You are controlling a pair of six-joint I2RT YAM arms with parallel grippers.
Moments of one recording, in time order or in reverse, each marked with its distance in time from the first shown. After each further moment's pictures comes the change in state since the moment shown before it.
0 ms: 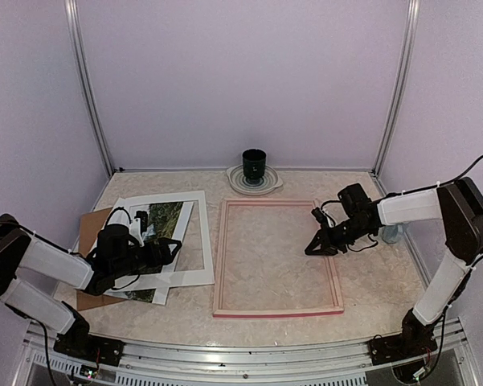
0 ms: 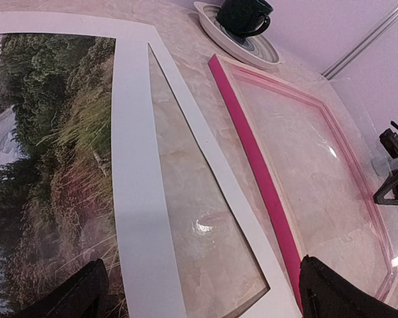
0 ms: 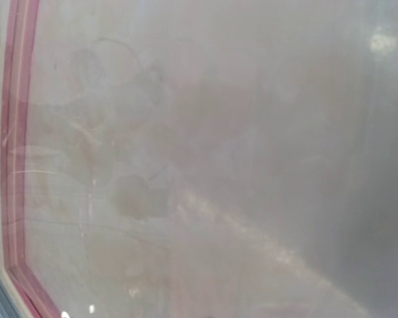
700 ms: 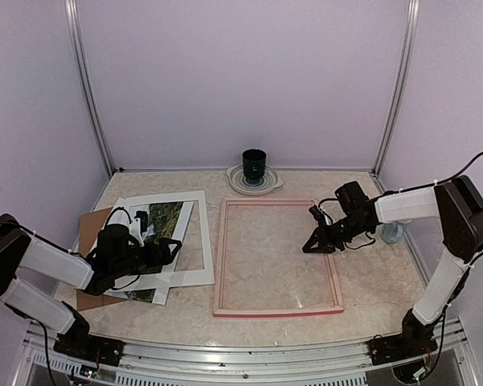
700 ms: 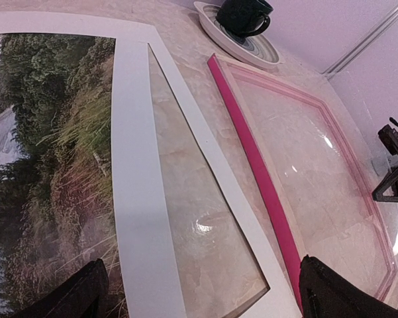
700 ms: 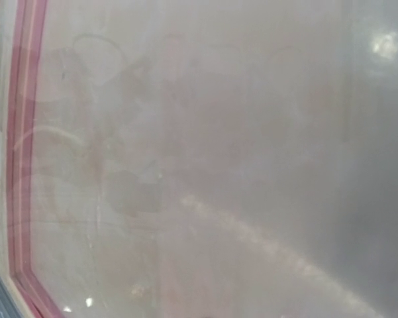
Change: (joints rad) left arm 0.000 0.000 0.000 0.000 0.000 0.000; right arm 0.013 0.025 0.034 0.000 -0.001 0.011
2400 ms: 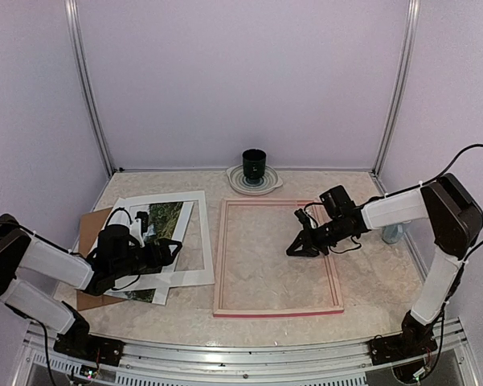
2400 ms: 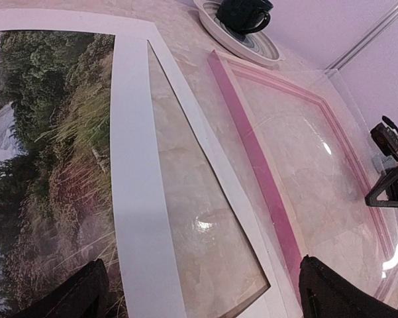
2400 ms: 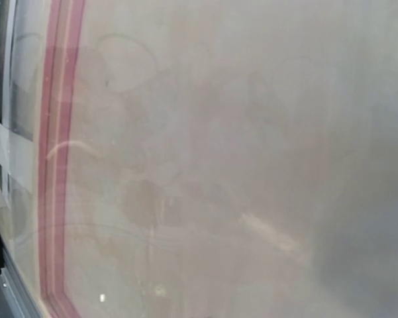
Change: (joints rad) left arm -0.005 0.000 0.000 -0.007 0.000 0.000; right arm 0.107 0.067 0.001 0.175 -0.016 0.160
